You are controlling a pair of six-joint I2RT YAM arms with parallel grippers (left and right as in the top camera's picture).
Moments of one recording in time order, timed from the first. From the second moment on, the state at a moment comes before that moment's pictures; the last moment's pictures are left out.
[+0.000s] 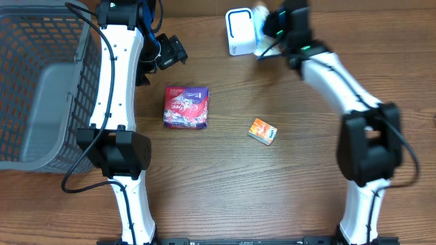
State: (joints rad) left arm -0.09 2.23 2.46 -1.66 0.10 -0.62; right arm 0.22 2.11 1.76 -0.11 0.07 0.57
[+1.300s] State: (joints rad) left arm -0.09 2.23 2.46 -1.66 0.10 -0.62; right arm 0.20 2.32 1.79 -0.33 0.02 0.38
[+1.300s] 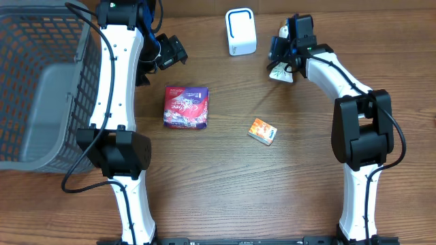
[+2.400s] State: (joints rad) left arm -0.09 2.23 2.46 -1.66 0.10 -0.62; right arm -0.24 2.35 1.94 -0.81 0.17 0.72
